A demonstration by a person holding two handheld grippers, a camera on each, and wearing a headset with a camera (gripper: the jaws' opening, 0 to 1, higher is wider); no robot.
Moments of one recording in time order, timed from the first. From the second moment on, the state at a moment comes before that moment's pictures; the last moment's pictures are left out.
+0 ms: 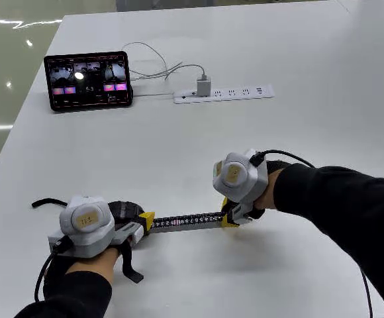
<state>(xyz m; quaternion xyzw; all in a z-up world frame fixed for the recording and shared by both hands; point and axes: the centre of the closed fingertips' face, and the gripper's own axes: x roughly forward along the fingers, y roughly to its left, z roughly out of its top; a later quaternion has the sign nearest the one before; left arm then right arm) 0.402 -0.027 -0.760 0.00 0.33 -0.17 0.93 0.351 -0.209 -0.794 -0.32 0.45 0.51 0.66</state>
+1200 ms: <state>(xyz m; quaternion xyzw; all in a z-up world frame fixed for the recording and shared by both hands) 0.402 -0.027 -0.762 0.00 0.33 -0.17 0.93 0.352 -0.198 -0.795 -0.33 0.45 0.51 0.66</state>
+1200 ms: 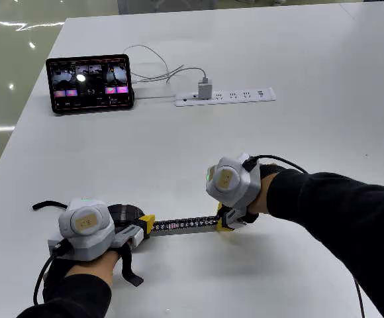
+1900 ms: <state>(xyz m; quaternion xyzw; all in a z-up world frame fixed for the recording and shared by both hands) 0.402 -0.027 -0.762 -0.01 0.33 -0.18 0.93 0.354 -0.189 -0.795 -0.32 0.45 0.51 0.66</state>
